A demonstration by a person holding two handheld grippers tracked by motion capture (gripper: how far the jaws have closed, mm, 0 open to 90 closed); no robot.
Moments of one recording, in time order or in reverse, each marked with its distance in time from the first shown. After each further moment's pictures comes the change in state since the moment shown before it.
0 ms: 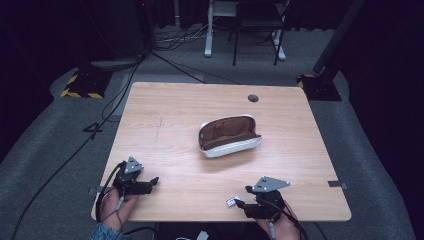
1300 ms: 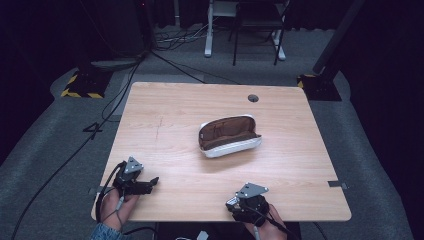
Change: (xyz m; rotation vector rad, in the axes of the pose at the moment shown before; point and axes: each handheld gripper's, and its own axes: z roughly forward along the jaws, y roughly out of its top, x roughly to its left) left arm 0.000 0.000 0.000 0.001 -0.001 0.001; right arm 0.019 -0.011 0.041 0.080 -0.065 -0.044
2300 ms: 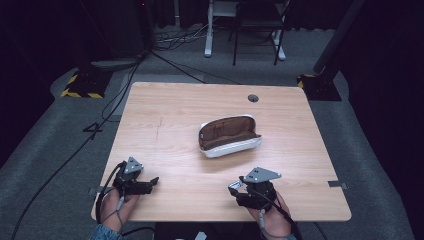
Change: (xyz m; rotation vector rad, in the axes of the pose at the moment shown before) left arm 0.000 0.000 0.000 -0.002 0.002 0.000; right arm -0.018 0.041 -0.038 -0.116 -0.014 0.054
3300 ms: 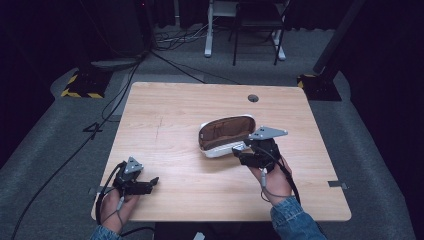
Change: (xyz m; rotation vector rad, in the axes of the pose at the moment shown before) left arm 0.000 0.000 0.000 0.000 0.002 -0.002; right arm -0.057 0.084 -0.004 -0.078 -0.061 0.026
